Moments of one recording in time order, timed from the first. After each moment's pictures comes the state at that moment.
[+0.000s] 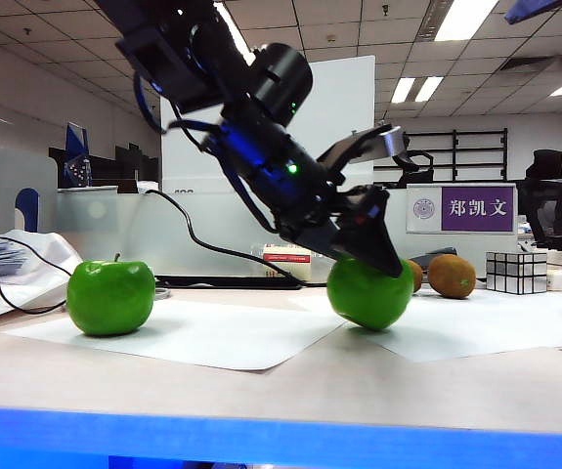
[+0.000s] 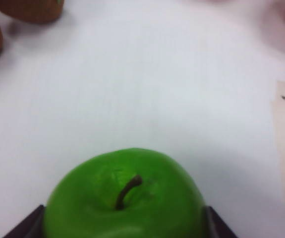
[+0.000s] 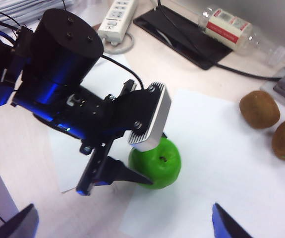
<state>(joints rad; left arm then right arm) -0.69 2.05 1.45 -0.11 0.33 0.38 0.19 1.00 1.12 -0.68 -0.47 -0.24</state>
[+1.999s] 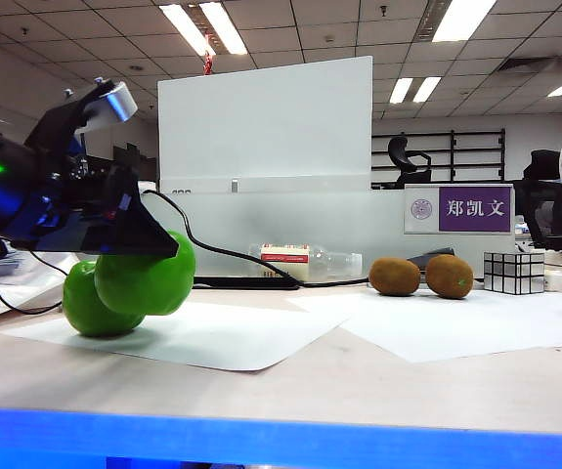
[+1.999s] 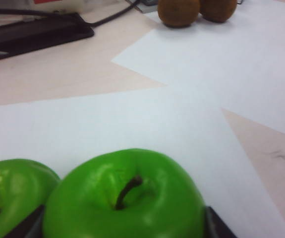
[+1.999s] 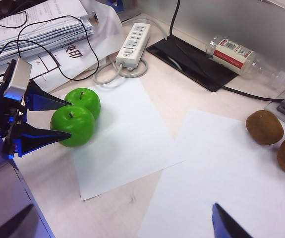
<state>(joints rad) -0.41 1.41 0.41 0.65 0.24 0.13 0.19 0.87 1.12 -0.71 -0.51 -0.19</state>
